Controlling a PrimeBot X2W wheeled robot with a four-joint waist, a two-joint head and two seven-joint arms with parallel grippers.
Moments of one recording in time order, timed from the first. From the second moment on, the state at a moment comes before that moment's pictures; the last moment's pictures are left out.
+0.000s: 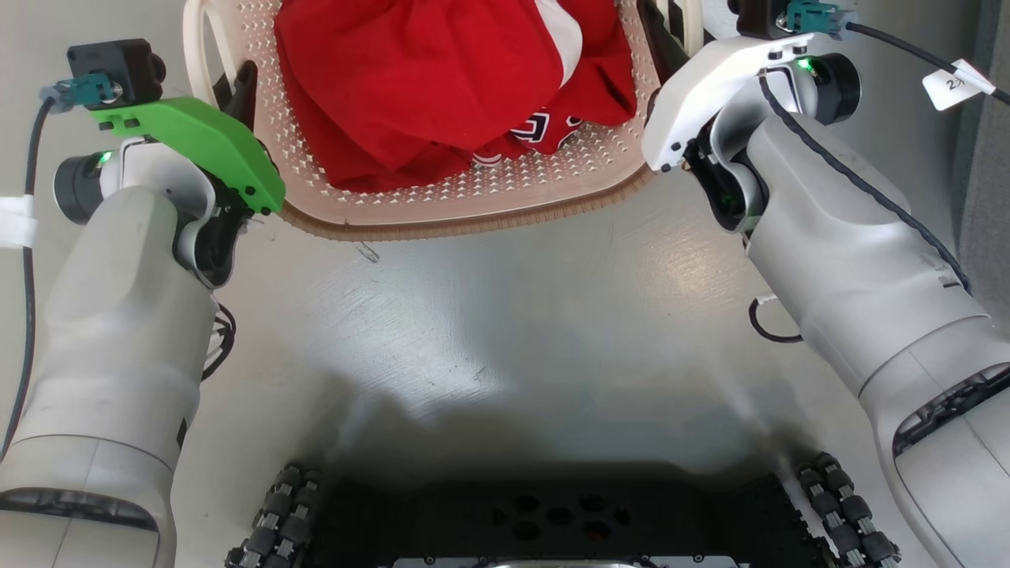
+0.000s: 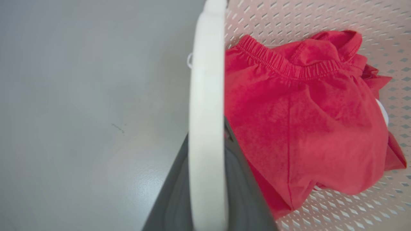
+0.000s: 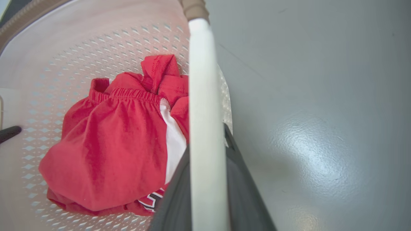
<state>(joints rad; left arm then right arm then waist) -0.99 0.10 -0.40 0.97 -0.68 -0.13 -0.06 -1.07 -0.06 0.74 0.98 0.69 0.02 -0.18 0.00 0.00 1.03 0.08</state>
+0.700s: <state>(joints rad) -0.98 0.10 -0.47 1.03 -0.74 -0.13 -0.07 -1.04 -0.06 0.81 1.03 0.77 0.02 -0.20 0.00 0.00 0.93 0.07</state>
